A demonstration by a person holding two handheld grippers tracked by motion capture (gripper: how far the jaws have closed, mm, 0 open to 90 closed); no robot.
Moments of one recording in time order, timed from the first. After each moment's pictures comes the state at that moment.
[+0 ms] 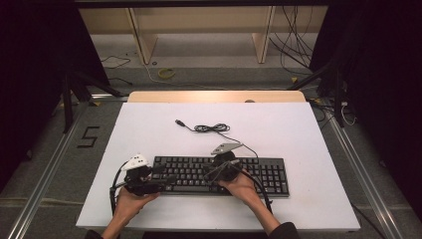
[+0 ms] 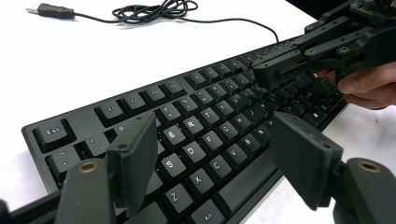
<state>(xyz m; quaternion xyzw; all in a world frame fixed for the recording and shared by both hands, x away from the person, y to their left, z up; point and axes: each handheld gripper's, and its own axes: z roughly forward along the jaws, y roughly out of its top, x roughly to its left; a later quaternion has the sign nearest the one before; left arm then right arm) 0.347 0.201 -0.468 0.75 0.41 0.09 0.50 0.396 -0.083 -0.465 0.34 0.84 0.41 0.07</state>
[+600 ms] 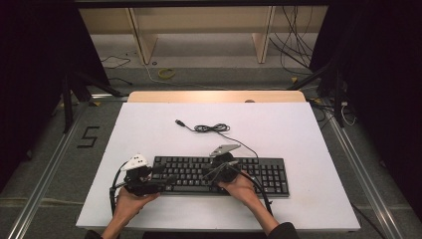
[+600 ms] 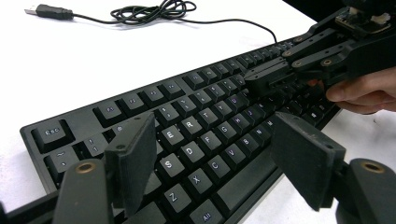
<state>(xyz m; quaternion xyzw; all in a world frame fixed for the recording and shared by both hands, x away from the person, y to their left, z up) 0.346 0.201 -0.468 0.75 0.41 0.09 0.50 0.397 -0.080 -0.475 0.34 0.85 0.39 0.07</state>
